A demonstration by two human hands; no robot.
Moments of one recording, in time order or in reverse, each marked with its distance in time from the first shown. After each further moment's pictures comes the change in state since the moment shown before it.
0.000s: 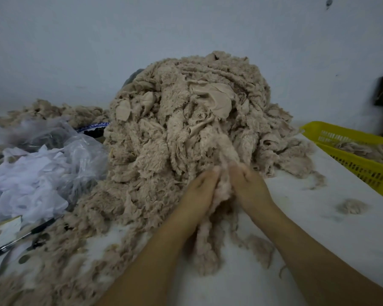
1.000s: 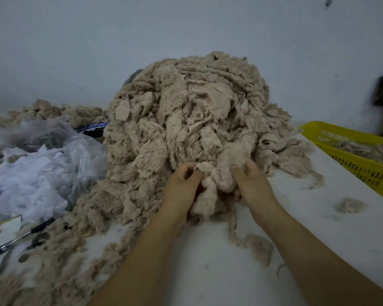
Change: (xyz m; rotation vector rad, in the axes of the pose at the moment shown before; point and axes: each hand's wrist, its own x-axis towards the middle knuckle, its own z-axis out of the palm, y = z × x) left_hand 0.014 -0.006 -0.017 -0.093 0.232 -0.027; right_hand 0.010 0.015 -0.004 0.104 0.020 0.218
